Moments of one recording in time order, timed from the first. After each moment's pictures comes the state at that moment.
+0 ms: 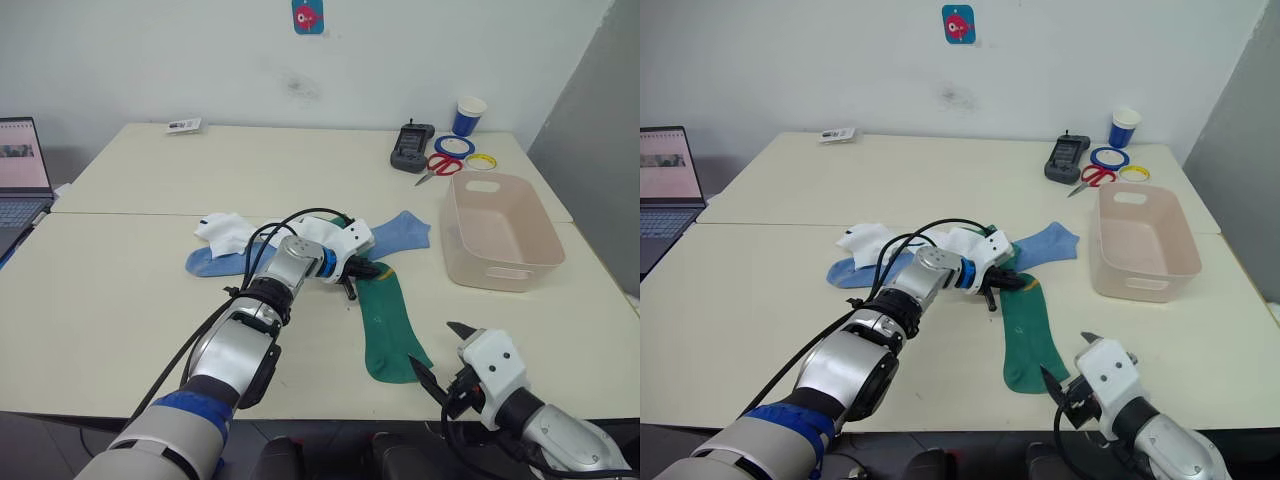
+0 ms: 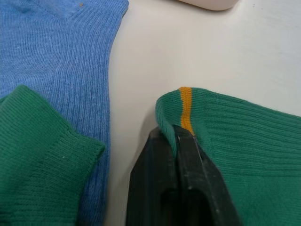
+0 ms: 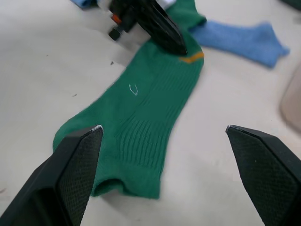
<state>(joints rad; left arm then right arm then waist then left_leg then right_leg) -1.06 0.12 -0.23 1.11 0.06 0.08 -1.02 0.44 -0.56 0.09 -1.00 0.28 0.71 0.17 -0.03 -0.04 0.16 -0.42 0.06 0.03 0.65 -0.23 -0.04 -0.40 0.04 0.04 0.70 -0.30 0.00</state>
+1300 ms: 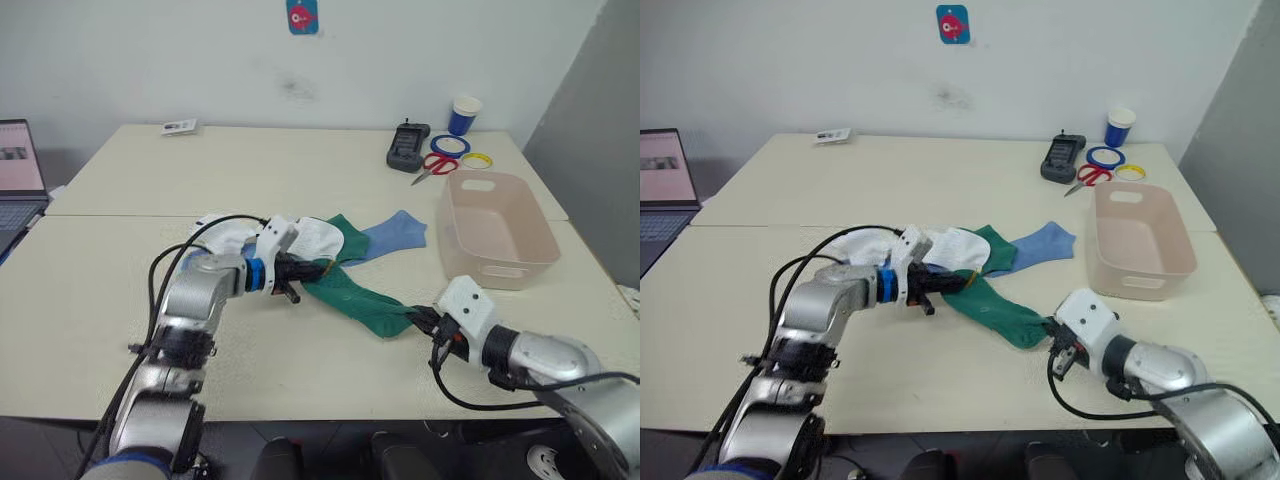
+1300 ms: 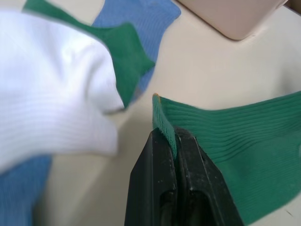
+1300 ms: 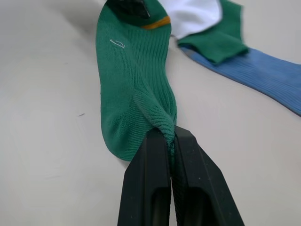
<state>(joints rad) -0.48 0.42 0.06 -0.02 -0.25 0.93 -0.96 -0.18 -0.72 0.15 -0.77 0.40 0.95 0.55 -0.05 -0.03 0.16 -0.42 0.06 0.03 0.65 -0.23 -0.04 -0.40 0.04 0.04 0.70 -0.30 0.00</state>
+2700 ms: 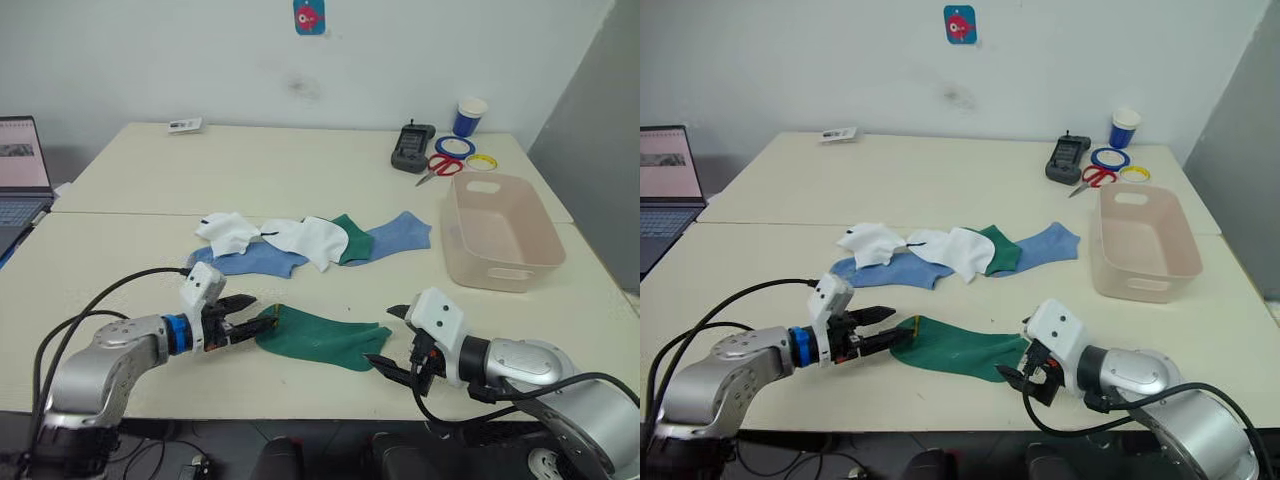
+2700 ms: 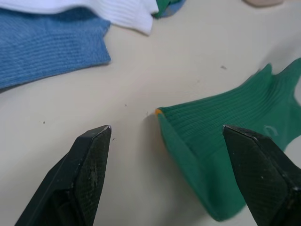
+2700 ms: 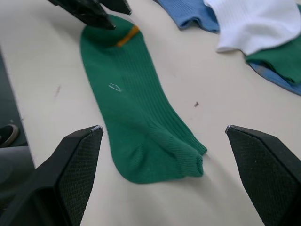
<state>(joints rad) -0.18 0.71 0.08 -0.11 -0.47 0.73 -0.93 -0.11 -0.56 0.17 -0.91 0.42 1.10 0.45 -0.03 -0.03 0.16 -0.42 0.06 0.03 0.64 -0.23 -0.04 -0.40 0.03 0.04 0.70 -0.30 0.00</state>
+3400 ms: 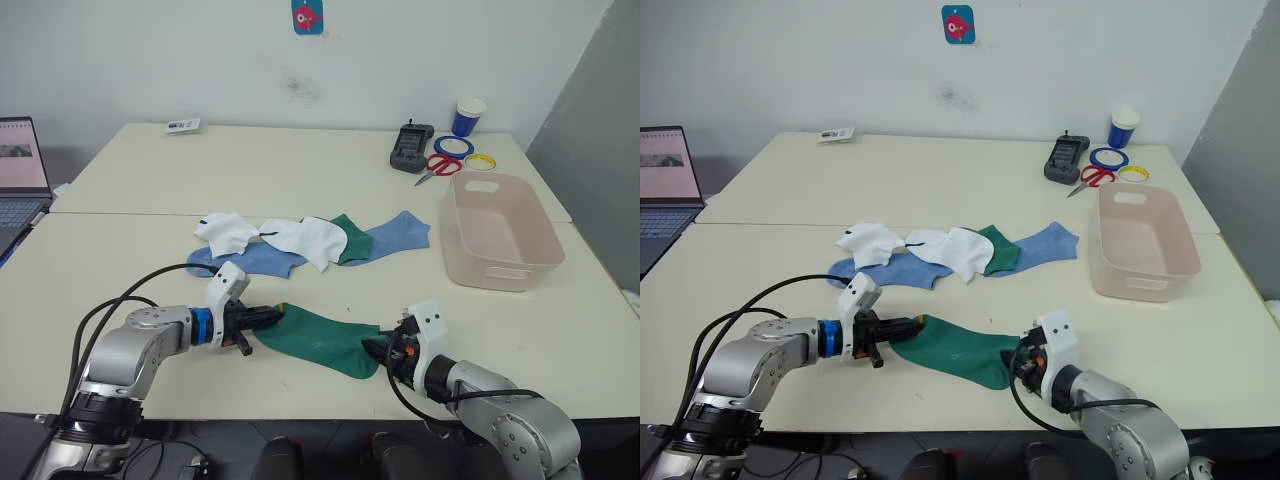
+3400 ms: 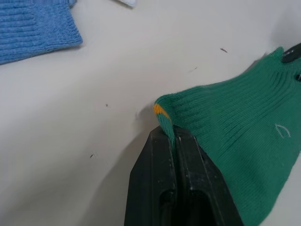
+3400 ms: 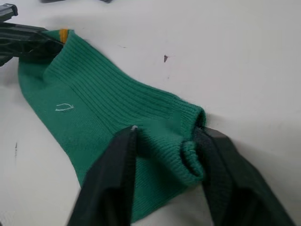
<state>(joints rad) -0.25 0.68 0.01 -0.07 -0.46 0.78 -0.93 0.04 -0.16 0.11 -0.70 0.45 1.15 0.25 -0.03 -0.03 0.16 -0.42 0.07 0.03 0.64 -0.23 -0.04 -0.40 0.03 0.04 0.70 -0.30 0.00</state>
